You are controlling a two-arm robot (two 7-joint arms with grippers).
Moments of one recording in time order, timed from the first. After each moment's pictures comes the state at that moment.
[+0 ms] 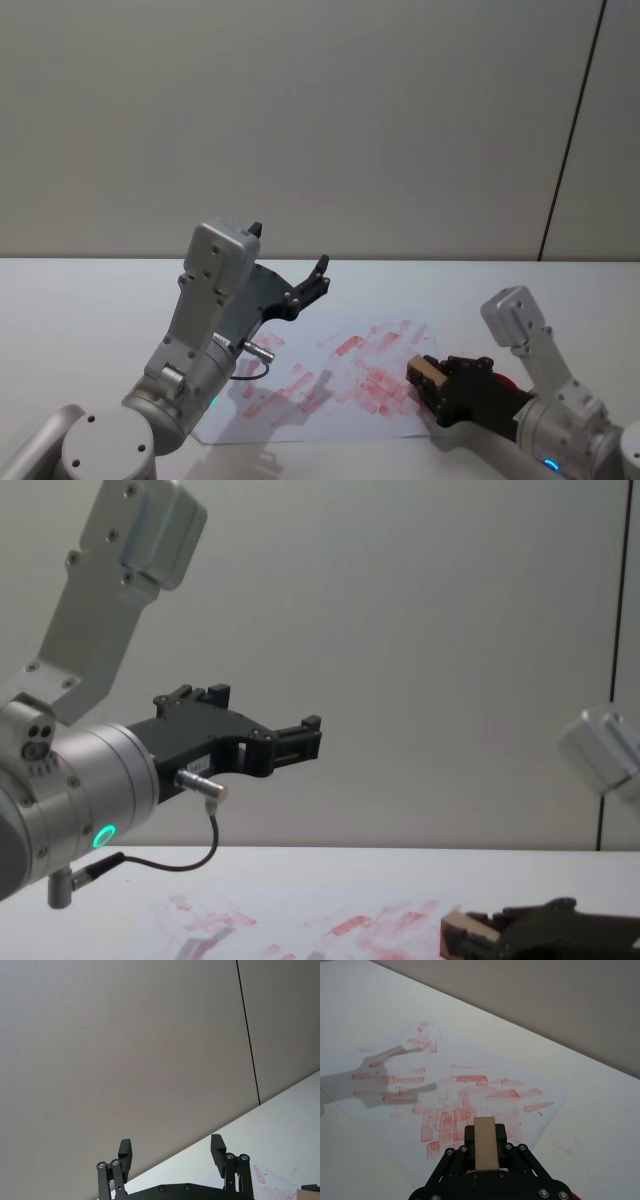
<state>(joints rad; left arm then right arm) -0.24 0.38 0.45 -1.63 -0.20 0.01 -0.01 0.21 0.26 -0.32 -1.38 0.10 0.18 0.48</state>
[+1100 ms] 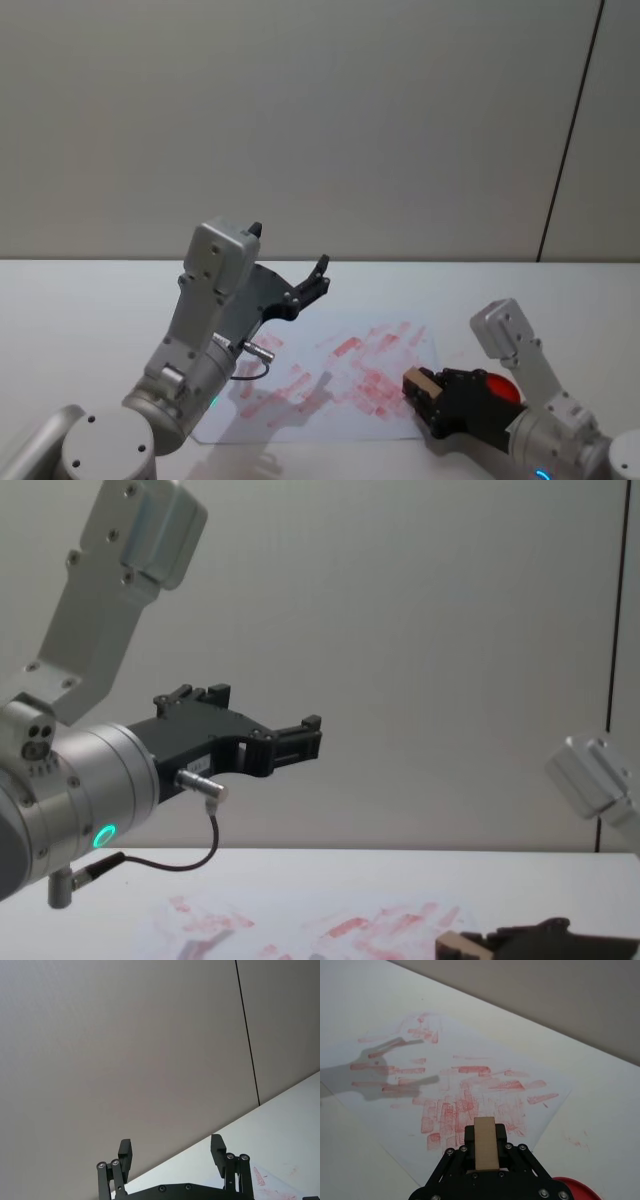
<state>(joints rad) -0.24 0.38 0.45 -1.63 -0.20 0.01 -0.01 0.20 0.25 -0.34 -1.36 0.09 0.19 0.46</state>
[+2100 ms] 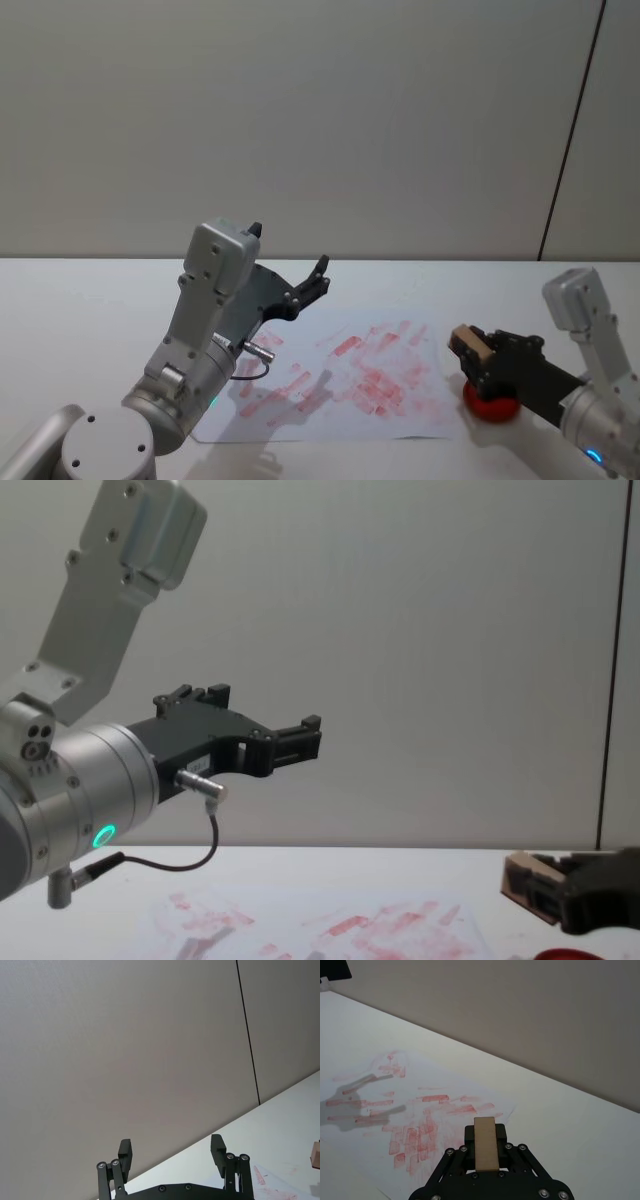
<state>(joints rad) -0.24 0.38 0.45 -1.63 -0.20 0.01 -0.01 0.13 0.33 -0.28 -1.52 0.20 0.16 0.36</state>
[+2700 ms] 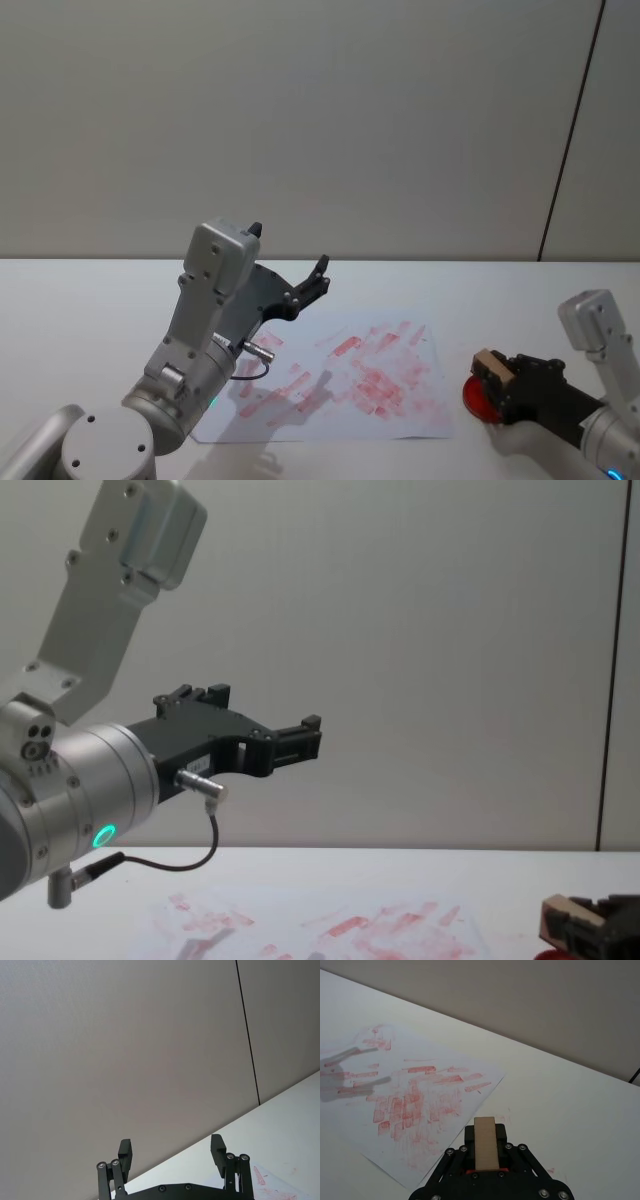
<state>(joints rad) -0.24 0.38 0.45 -1.63 -0.20 0.01 -0.01 0.09 0.37 -0.26 -1.52 0.20 0.19 0.35</state>
